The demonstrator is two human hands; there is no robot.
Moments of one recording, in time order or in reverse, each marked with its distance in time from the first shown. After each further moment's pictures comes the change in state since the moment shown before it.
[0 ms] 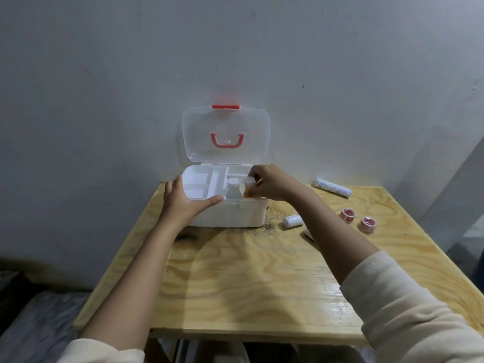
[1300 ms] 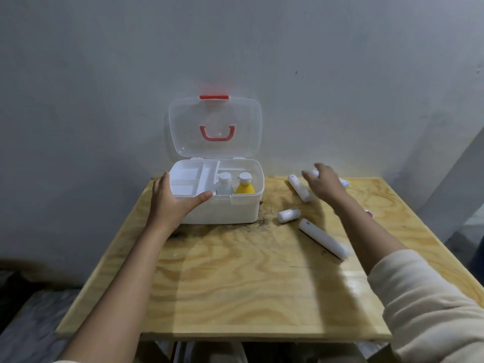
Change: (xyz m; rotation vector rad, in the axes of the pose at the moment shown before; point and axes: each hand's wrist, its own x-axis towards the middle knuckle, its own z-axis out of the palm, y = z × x) left_hand -0.005 0.001 0.005 -0.023 0.089 0.051; right_hand -0.014 0.131 -0.009 0.191 0.356 0.463
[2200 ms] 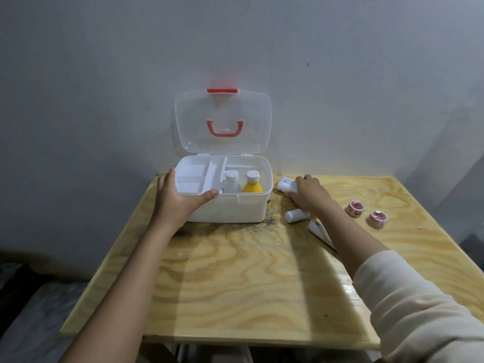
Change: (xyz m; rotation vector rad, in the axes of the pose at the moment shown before) left_hand -0.004 0.008 -0.003 -0.007 -0.023 -0.006; right_hand 0.001 -0.008 0.050 -0.509 -0.177 -0.132
